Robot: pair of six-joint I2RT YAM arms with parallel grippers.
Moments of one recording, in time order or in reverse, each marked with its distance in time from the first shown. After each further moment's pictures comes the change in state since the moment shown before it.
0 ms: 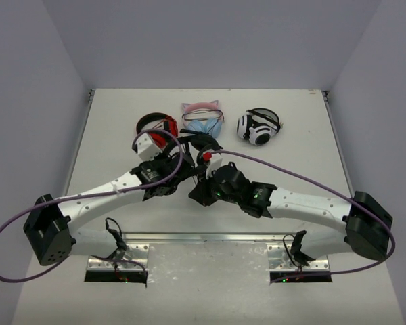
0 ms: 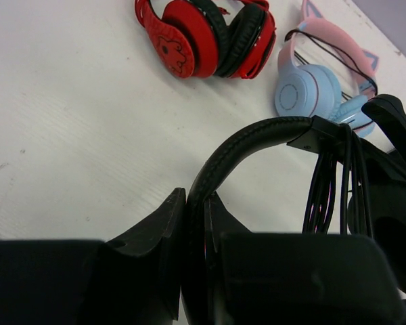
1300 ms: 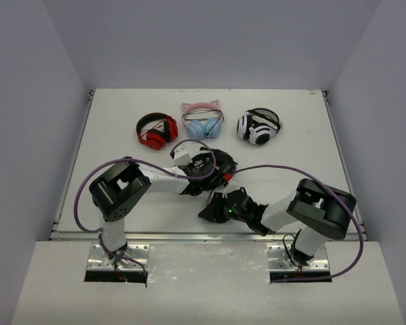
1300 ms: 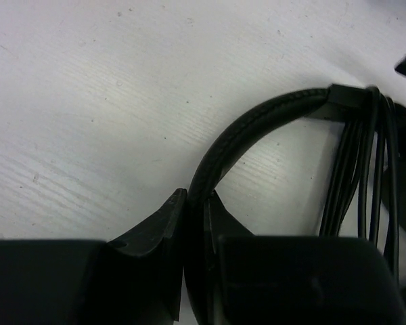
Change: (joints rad) left arm -0.013 0.608 0.073 0.294 0.158 0.056; right arm -0.059 0.338 -0.457 0.742 -0.043 0.416
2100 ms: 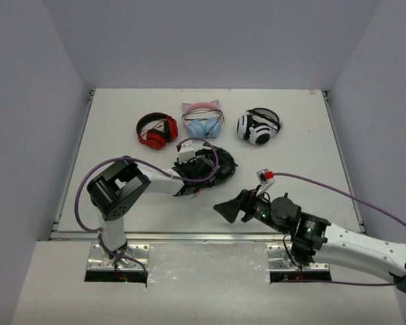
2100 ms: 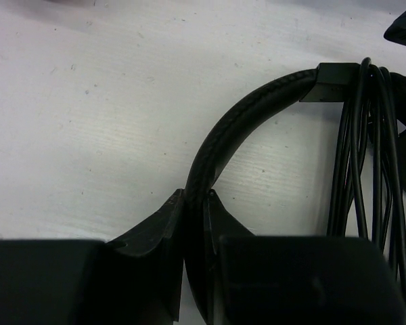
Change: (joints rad) left arm 0.034 -0.010 -0.105 0.354 -0.006 0.444; right arm 0.117 -1.025 -0.044 -0.659 0.213 -0.108
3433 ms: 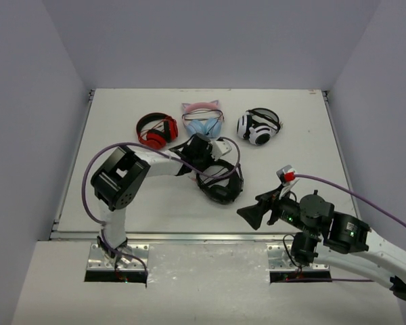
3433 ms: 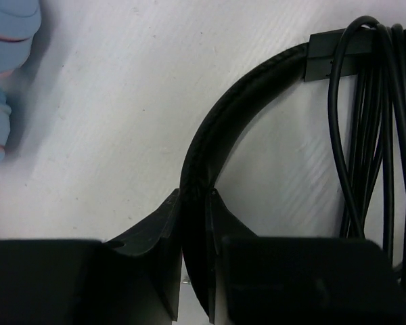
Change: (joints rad) left arm 0.123 0.088 0.185 0.082 0.796 1.164; right arm 0.000 -0.276 0.331 -0.714 0.059 -0.315
